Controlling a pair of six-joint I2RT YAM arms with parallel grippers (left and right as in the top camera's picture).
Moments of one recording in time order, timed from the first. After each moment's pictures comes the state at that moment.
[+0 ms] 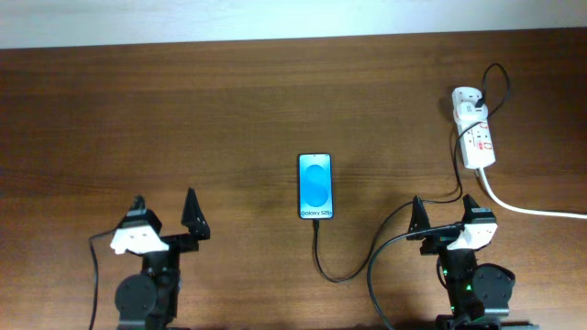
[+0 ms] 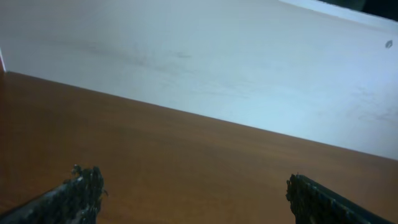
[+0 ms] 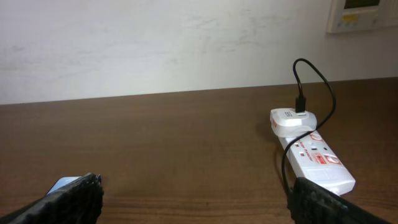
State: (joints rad) left arm -0.06 0.21 0.13 0.07 -0.10 -0.22; right arm -0.06 0.01 0.01 -0.07 -0.10 0.10
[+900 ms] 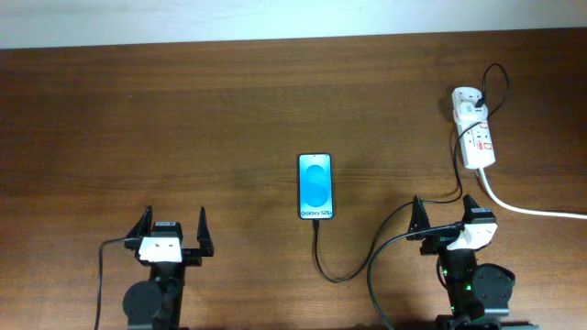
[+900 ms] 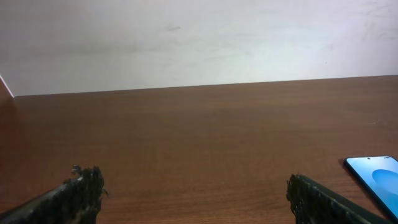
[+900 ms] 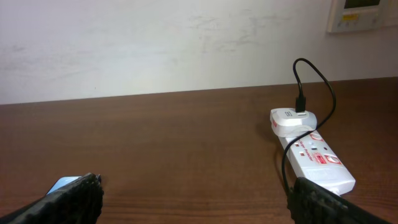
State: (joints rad) left arm -0.01 0.01 0.01 -0.08 0.01 0.06; right arm -0.06 0.01 0.01 -0.07 -0.10 0.10
